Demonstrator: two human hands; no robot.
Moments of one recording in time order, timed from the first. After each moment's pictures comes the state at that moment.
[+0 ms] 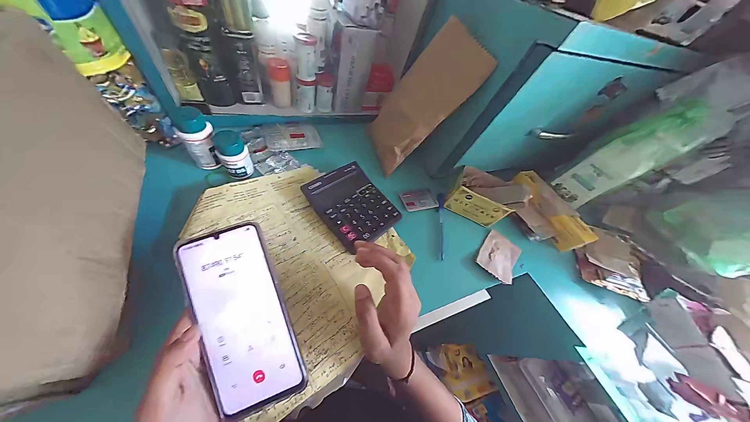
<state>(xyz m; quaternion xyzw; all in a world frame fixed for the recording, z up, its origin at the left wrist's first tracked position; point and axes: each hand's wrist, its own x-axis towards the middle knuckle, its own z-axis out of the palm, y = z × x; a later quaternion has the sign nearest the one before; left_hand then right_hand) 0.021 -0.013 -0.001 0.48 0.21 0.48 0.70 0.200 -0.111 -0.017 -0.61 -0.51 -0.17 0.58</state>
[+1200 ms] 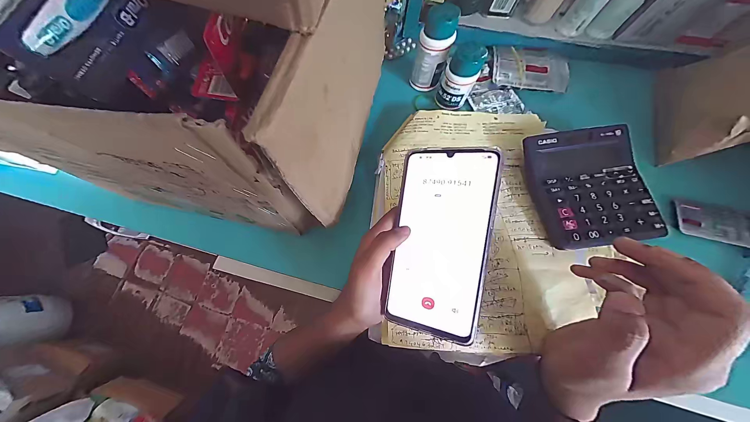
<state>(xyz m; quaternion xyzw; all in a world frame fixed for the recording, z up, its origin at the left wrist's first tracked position) 0.015 -0.005 -0.004 0.40 0.23 0.40 0.79 0.209 -0.116 -0.016 -0.59 -0.54 -0.08 0.60</state>
